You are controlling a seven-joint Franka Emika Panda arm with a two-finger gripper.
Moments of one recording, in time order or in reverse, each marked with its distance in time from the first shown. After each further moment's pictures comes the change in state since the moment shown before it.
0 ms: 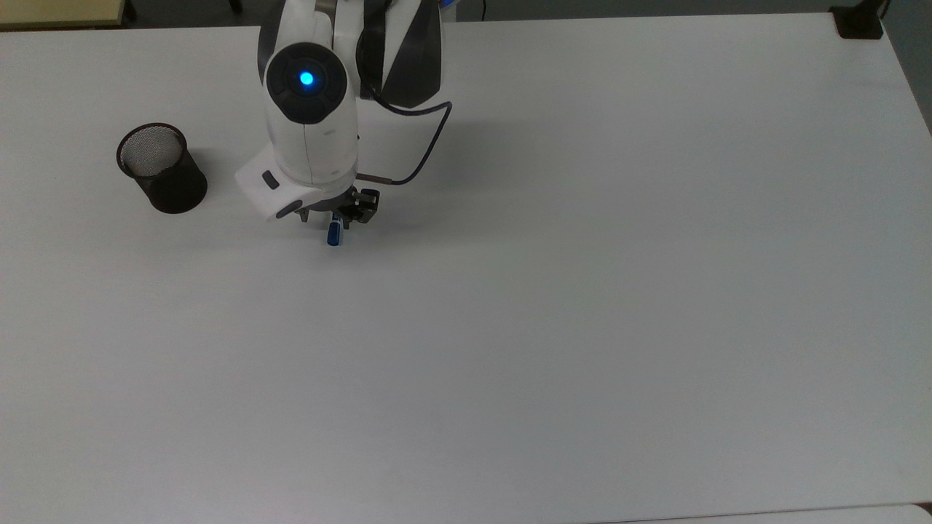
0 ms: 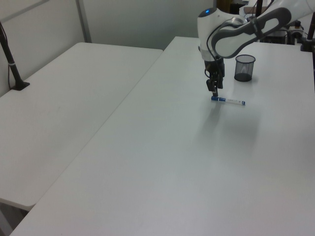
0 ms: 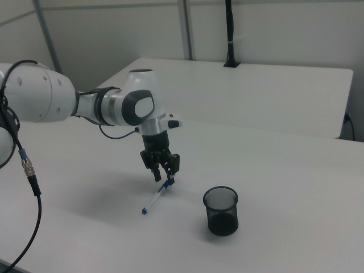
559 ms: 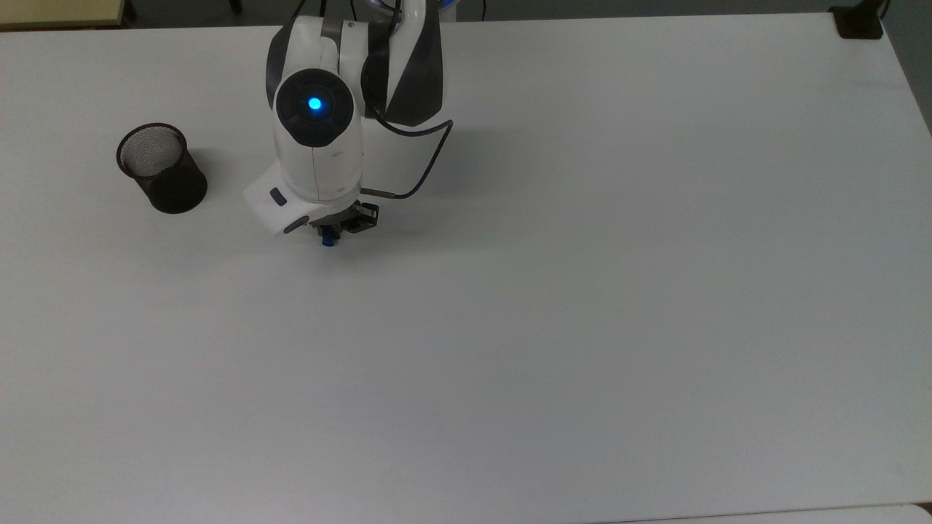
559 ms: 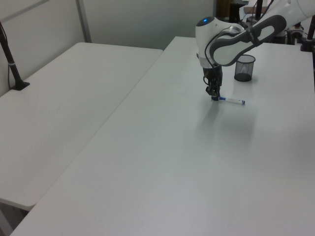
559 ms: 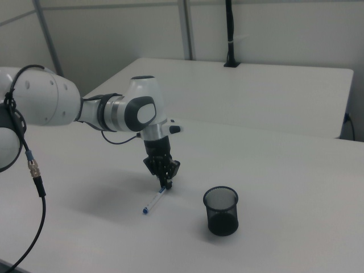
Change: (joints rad) arm 0.000 0.042 0.002 0.001 -0.004 0.037 -0.001
